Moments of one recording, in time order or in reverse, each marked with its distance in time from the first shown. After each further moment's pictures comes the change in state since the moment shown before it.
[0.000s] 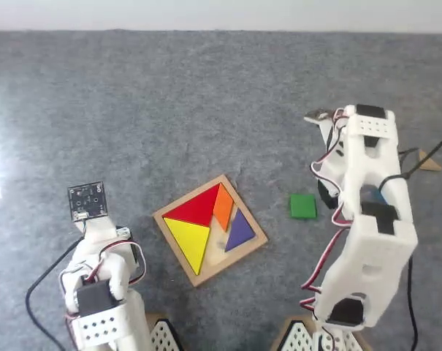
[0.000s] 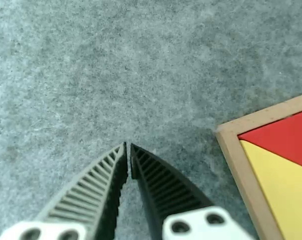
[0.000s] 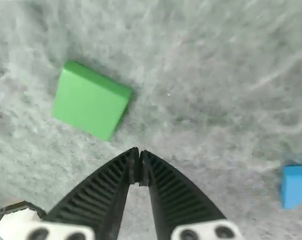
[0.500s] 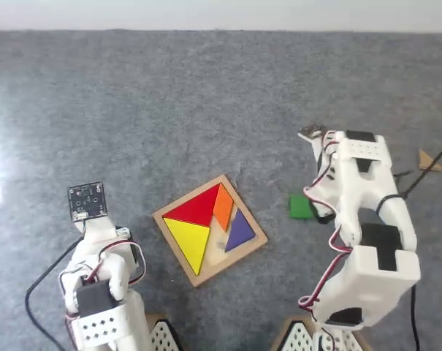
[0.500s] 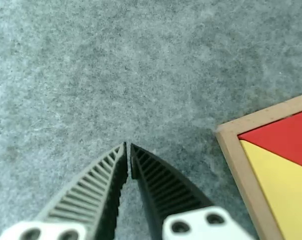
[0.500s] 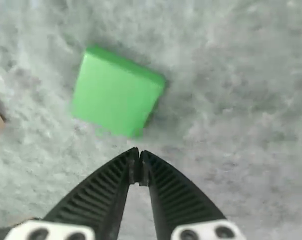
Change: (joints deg) left arm 0.0 0.0 0.0 0.0 0.0; right arm -3.6 -12.0 22.1 -12.2 -7.2
